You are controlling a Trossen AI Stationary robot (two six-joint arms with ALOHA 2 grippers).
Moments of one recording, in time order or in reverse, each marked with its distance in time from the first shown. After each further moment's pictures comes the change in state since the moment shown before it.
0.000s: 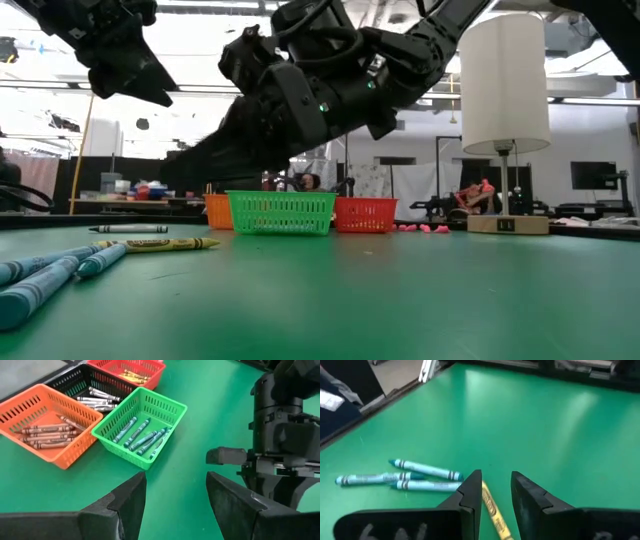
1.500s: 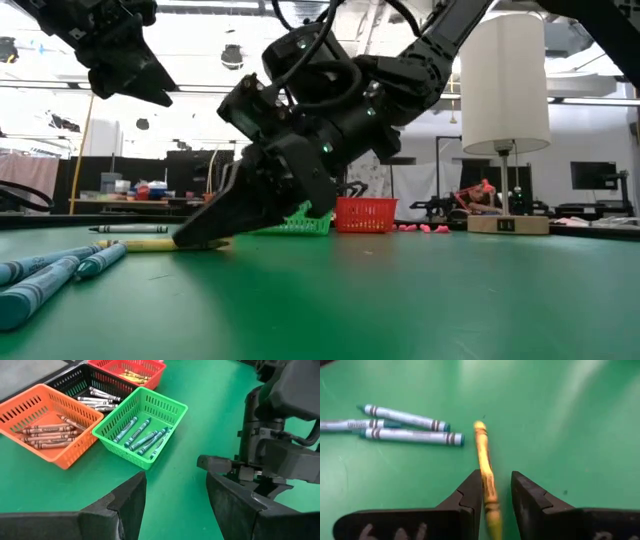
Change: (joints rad) left arm 0.000 0.000 0.000 -0.002 -0.002 0.000; right arm -0.001 0.060 0.001 -0.067 0.055 -0.099
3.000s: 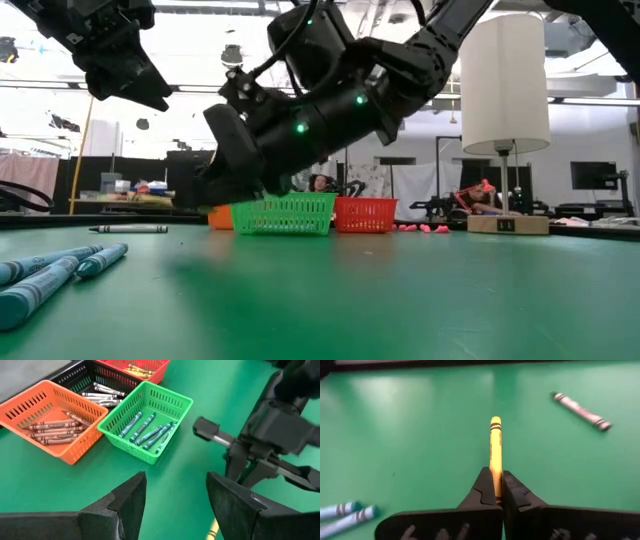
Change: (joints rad) left arm 0.000 0.000 0.000 -0.038 -0.003 -0.001; right arm 0.011 -0.026 -0.001 0.092 0.400 0.348
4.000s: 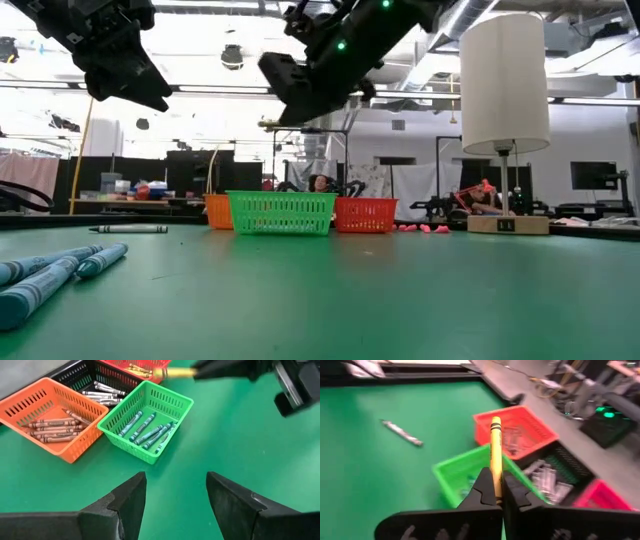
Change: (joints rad) left arm 0.000 0.000 0.000 -0.001 0.000 -0.017; right arm 0.013 -0.322 0.002 -0.500 0.685 0.072
